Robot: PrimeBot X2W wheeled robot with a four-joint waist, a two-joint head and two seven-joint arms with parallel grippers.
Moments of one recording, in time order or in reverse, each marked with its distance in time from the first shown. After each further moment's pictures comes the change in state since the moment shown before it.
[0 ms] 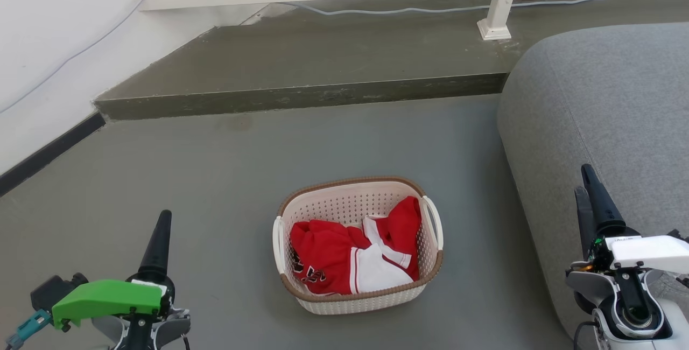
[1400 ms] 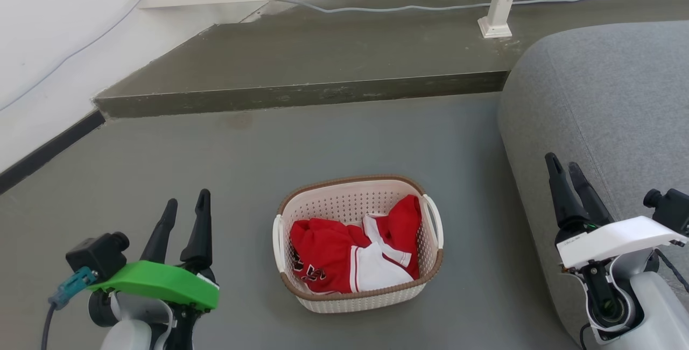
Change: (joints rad) left arm -0.026 0.014 -0.112 -0.073 0.697 0.013 -0.132; right arm -0.041 -0.121 0.184 -0.004 -0.600 0.000 -0.144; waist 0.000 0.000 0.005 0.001
